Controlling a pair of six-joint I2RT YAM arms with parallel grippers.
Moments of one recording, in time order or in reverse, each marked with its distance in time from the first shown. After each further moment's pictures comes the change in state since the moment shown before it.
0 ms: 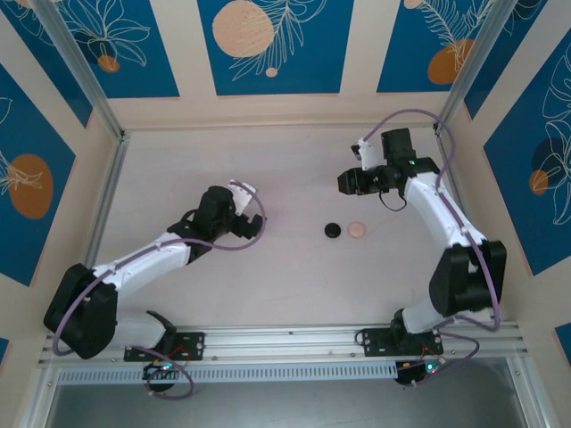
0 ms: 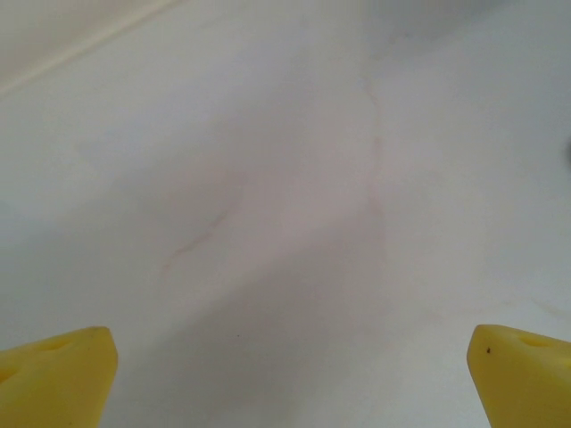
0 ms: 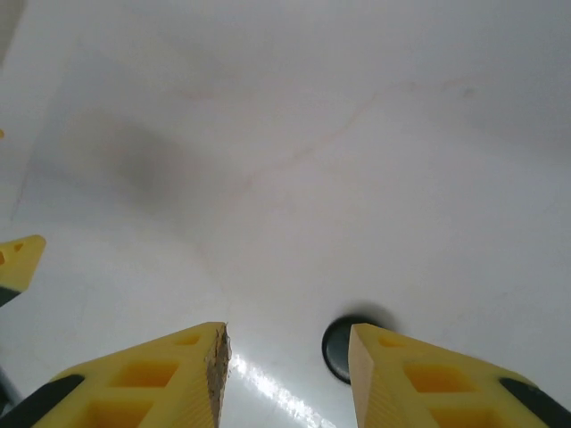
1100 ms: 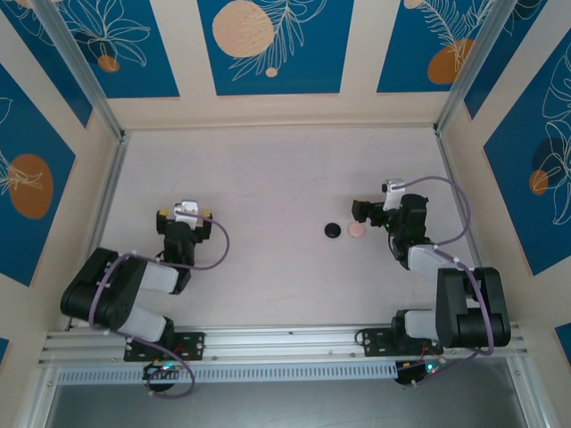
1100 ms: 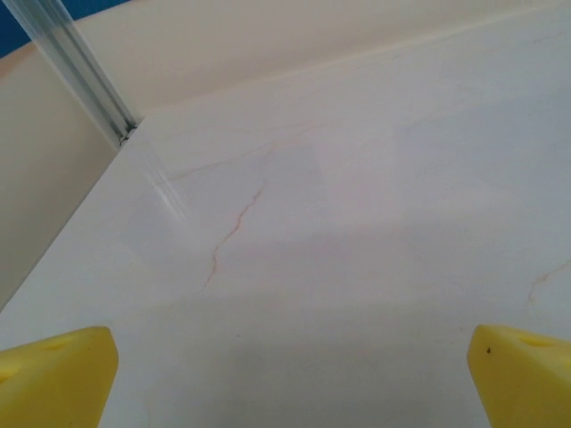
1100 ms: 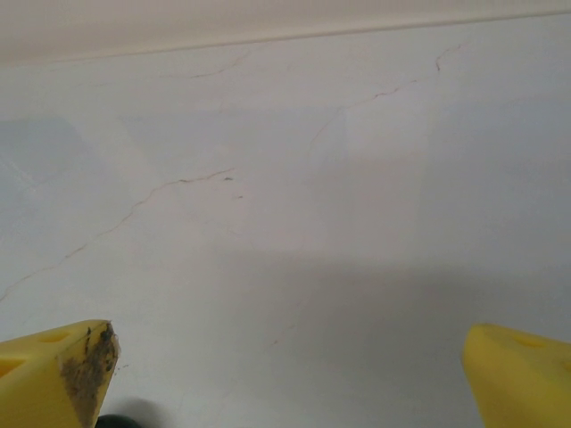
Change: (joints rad) left arm 0.298 0.204 -0.547 1.071 -0.323 0.053; right arm -0.129 -0.173 -0.848 1.185 0.261 0.093
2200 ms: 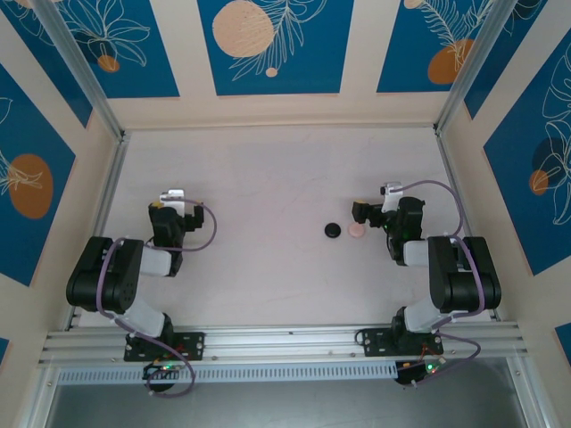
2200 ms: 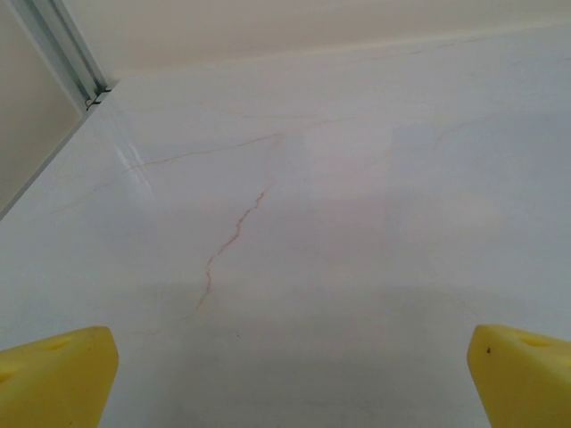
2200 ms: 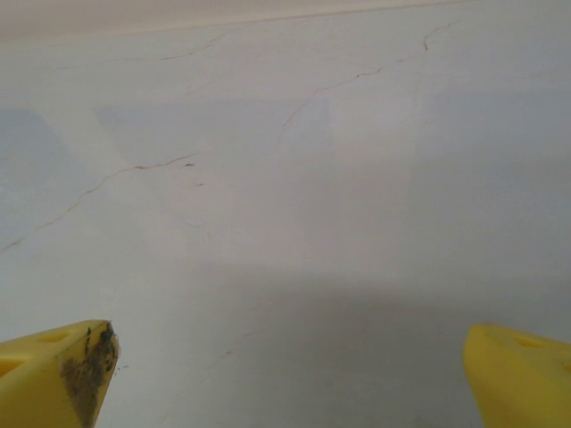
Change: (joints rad) left arm 0.182 0.065 0.135 -0.135 0.221 -0.103; right arm -0.026 0.217 -0.017 0.235 -0.010 -0.023
